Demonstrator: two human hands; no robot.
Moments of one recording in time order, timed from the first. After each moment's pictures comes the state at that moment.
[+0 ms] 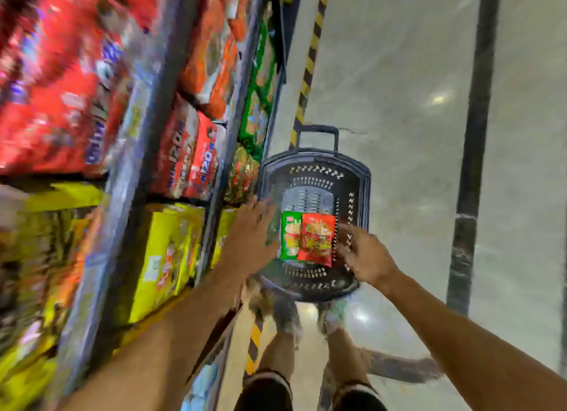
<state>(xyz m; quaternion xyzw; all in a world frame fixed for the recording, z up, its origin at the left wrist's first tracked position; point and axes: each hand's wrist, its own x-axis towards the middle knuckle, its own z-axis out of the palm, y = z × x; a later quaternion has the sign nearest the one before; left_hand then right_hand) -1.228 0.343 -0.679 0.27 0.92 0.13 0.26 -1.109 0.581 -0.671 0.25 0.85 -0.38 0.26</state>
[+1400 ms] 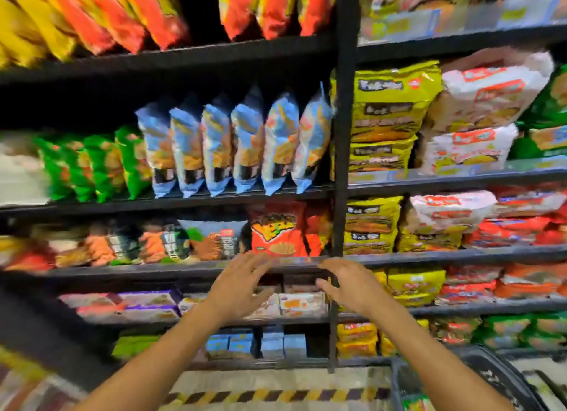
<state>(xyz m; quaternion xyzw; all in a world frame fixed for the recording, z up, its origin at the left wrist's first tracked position) -0.621 0.139 -0.267 -0.23 0.97 -0.05 0.03 -0.857 0.302 -0.276 -0.59 0.79 -0.13 0.10</state>
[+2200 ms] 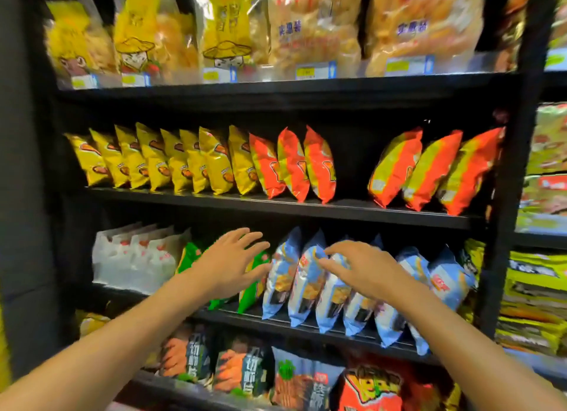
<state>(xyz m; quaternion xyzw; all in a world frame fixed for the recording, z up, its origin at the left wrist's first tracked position) -0.421 -0.035 0.021 -0.34 0.91 -0.18 -0.16 -0.688 0.093 0.031 -0.68 0.71 -0.17 -0.11</state>
